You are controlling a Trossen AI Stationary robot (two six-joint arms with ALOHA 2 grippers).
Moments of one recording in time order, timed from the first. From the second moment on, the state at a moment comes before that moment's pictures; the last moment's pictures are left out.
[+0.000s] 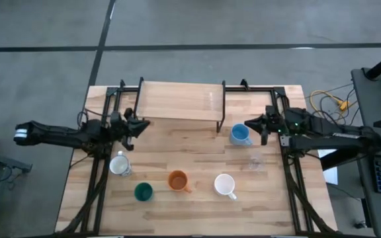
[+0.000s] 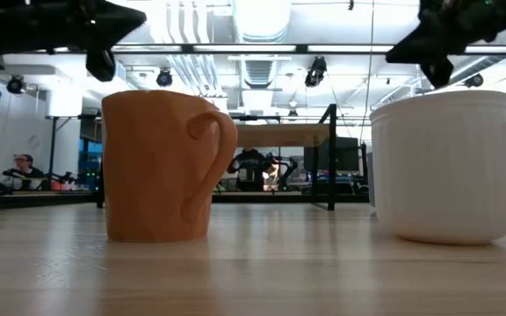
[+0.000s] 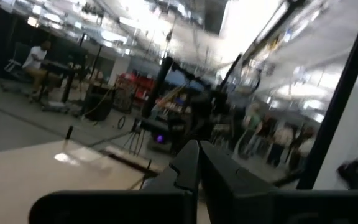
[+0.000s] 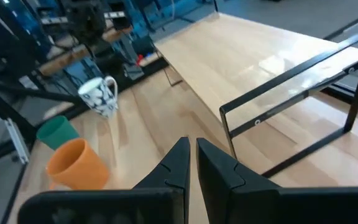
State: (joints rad) left arm 0.00 0.61 0.19 0.68 -0.22 -0.29; right arm -0.13 0.54 0.53 -0.31 0.10 0.40
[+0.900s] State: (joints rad) left arm 0.00 0.71 0.23 0.62 -0.21 -0.04; right arm 0.37 1.05 0.93 -0.31 0.48 0.36
